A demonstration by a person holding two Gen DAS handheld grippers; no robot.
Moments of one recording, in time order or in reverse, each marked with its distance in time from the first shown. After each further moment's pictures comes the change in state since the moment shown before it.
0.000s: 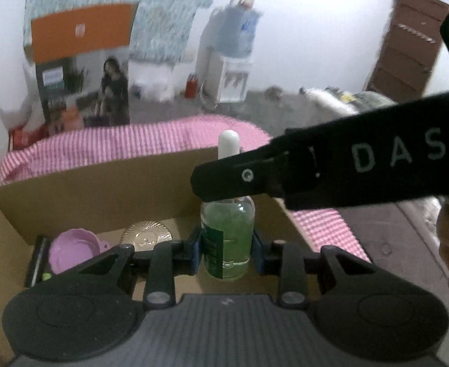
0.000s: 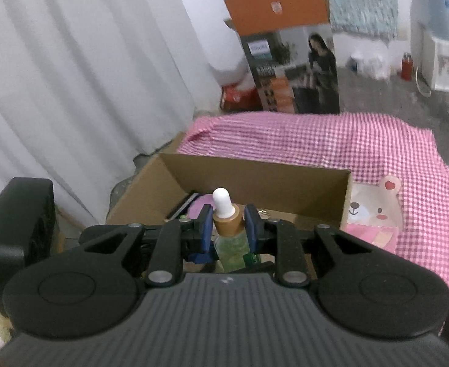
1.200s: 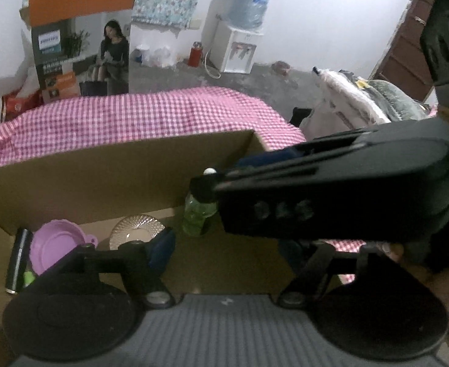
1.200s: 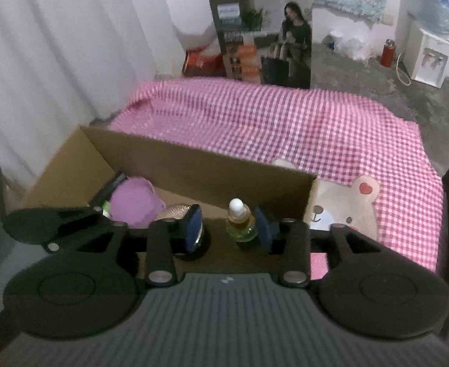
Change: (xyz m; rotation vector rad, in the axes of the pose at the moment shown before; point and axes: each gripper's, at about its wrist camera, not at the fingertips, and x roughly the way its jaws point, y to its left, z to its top) left arm 0.028 0.016 0.022 -0.053 0.101 -0.026; right arm 0.077 -0.036 0.010 -0.059 0.106 -0.149
